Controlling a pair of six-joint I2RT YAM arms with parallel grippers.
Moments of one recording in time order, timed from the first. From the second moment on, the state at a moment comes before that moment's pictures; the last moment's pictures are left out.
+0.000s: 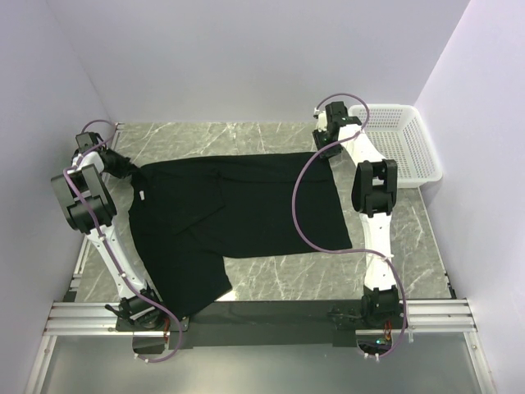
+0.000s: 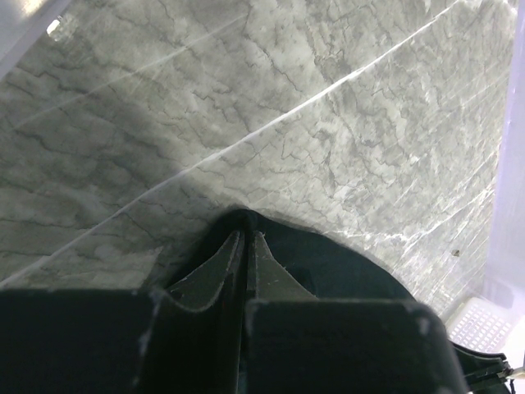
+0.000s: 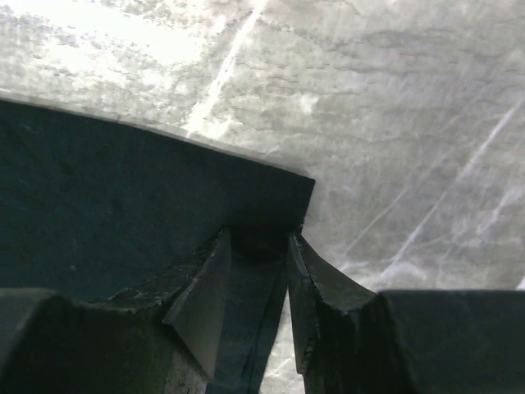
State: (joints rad) left arm 0.45 2.27 1.69 -0.38 0.40 -0.69; right arm 0.12 2.50 2.24 -0.81 -0.06 -0.16
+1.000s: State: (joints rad) left arm 0.45 2.32 1.79 -0.46 0.41 -0.69; right arm 0.11 2.51 2.25 -0.59 -0.01 -0.20
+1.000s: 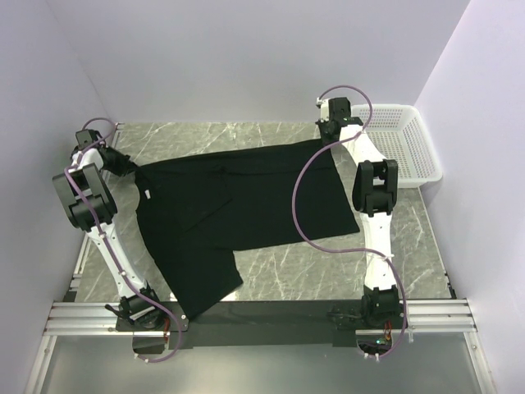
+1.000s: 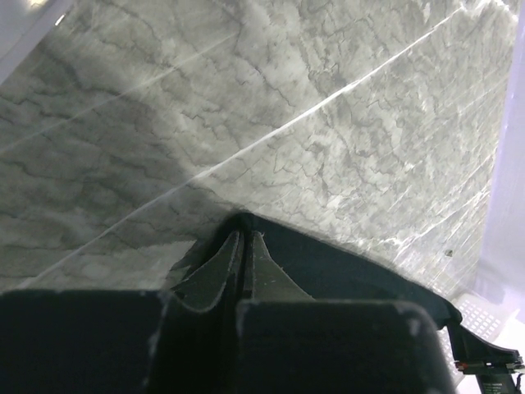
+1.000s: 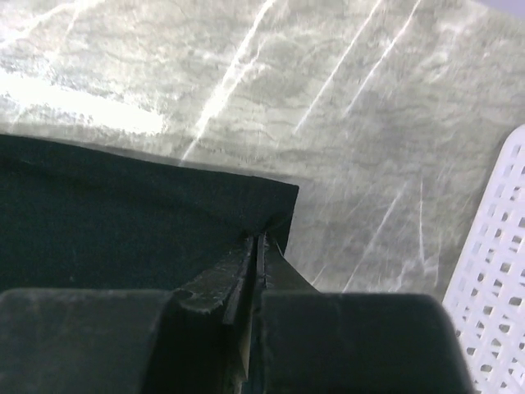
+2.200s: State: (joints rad) left arm 0.45 2.34 1.79 -0.32 0.52 -0.69; right arm 0.09 2.51 2.29 -0.60 -0.07 -0.14
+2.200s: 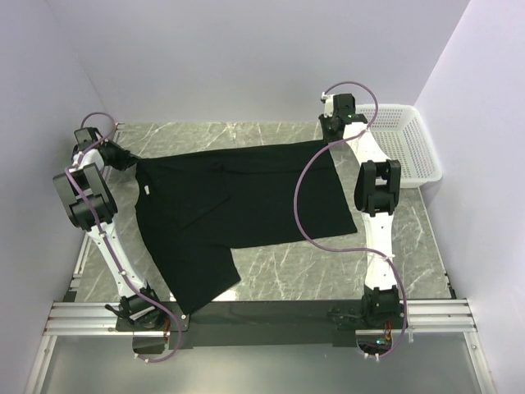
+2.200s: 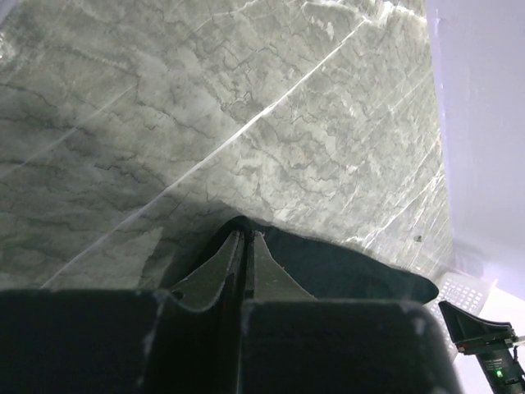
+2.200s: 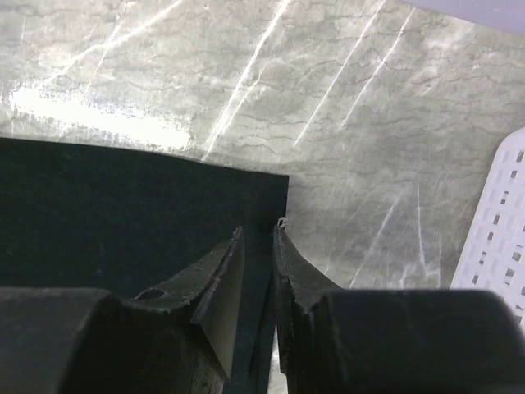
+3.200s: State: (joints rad) left arm 0.44 2.34 1.79 -0.31 0.52 -0.69; right arm 0.09 2.59 2.35 -0.64 -0.07 -0.12
